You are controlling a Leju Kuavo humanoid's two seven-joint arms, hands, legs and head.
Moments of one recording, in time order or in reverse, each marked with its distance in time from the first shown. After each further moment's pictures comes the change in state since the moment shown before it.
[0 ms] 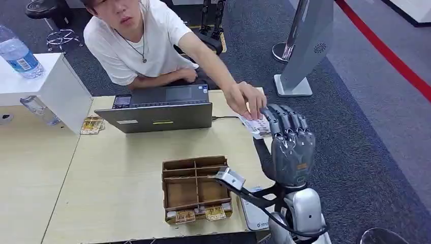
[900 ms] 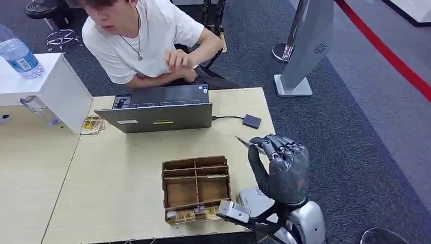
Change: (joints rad) left arm 0.000 -0.001 0.000 0.000 0.005 0.010 0.000; right arm 0.123 0.036 -0.041 -0.027 -0.293 0.000 -0.338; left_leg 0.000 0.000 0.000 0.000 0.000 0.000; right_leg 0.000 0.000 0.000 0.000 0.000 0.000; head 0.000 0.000
